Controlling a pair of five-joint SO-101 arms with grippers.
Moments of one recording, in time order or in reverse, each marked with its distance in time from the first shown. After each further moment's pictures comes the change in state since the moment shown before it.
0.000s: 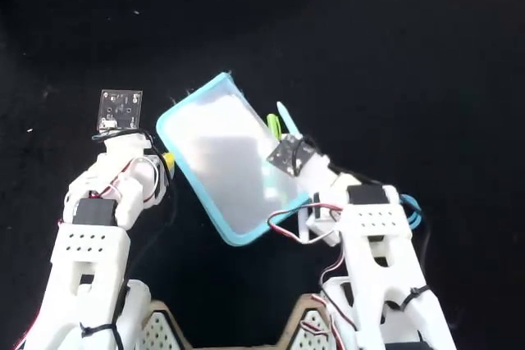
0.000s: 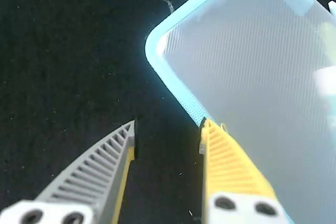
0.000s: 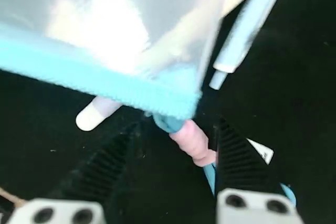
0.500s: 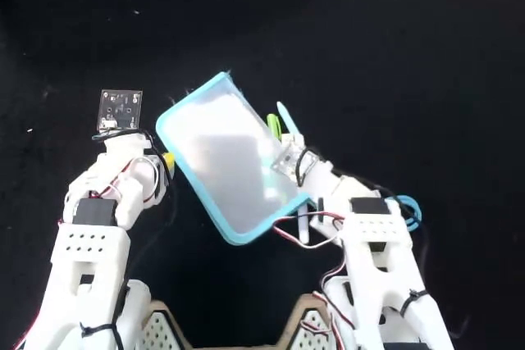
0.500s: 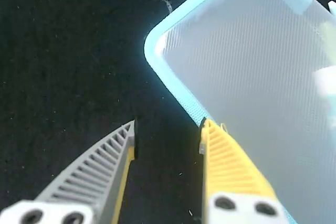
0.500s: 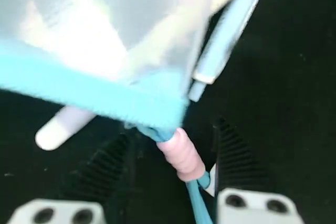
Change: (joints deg) left arm 0.0 0.0 0.0 0.0 0.0; right arm 1.8 0.0 6.1 -12.9 4.2
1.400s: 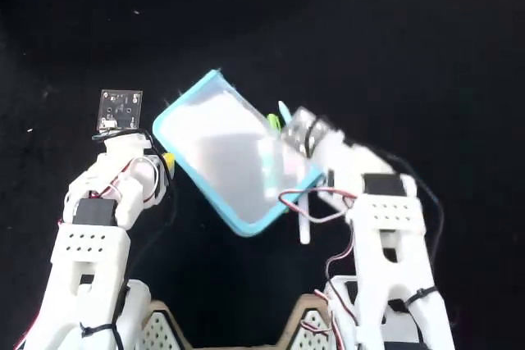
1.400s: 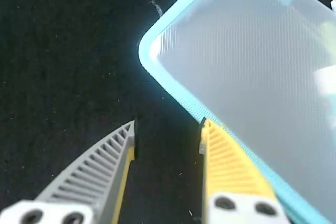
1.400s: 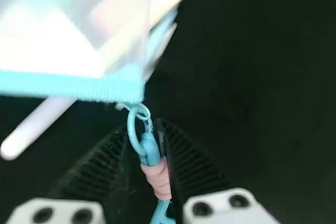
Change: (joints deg) left arm 0.0 0.0 0.0 0.0 0.0; right arm 2.3 0.0 -18.7 9.8 -1.5
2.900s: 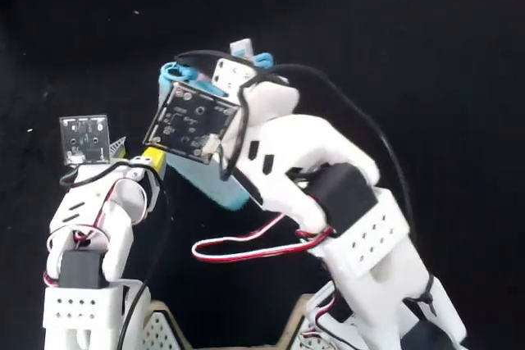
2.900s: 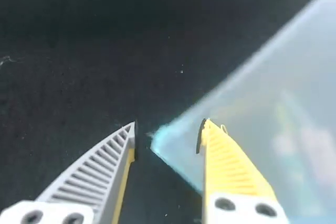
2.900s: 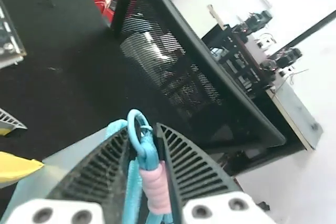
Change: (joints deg) left arm -0.4 -30.9 5.4 5.5 5.9; right arm -41.5 3.6 -46.5 -5.3 -11.0
